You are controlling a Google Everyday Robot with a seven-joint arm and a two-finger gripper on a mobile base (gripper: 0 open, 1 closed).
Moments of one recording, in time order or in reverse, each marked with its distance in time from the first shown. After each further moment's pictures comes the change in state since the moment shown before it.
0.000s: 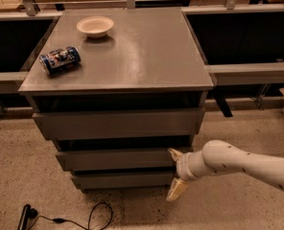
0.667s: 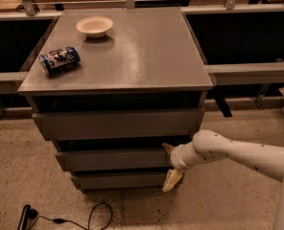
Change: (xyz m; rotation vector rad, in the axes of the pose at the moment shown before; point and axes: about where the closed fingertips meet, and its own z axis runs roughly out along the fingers) arm 0.009 -0.040 0.046 -0.057 0.001 -0.038
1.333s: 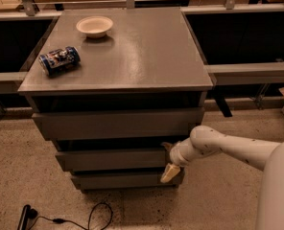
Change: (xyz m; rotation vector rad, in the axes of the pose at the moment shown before) arm 0.014 -0.022 0.020 -0.024 0.011 0.019
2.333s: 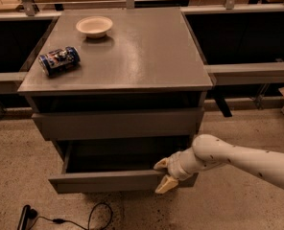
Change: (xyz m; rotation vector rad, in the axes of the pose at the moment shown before) arm -0.038 0.063 -0.019 -0.063 -0.083 -0.011
